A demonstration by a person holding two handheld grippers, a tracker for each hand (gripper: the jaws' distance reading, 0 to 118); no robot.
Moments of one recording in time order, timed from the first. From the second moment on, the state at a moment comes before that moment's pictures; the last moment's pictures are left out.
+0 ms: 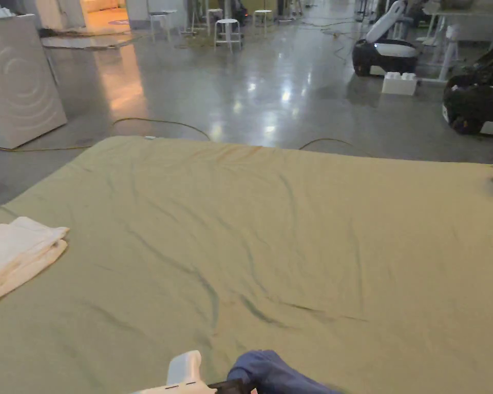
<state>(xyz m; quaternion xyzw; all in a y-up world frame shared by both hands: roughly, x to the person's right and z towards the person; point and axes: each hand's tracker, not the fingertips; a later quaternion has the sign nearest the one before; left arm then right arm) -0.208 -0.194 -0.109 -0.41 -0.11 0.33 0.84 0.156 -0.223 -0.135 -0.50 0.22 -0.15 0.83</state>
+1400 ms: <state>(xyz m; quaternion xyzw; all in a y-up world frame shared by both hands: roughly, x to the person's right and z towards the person) -0.139 0.004 0.016 0.02 0.10 -0.01 0.99 0.208 -0.006 -0.020 -0.03 0.09 0.00 1.00</state>
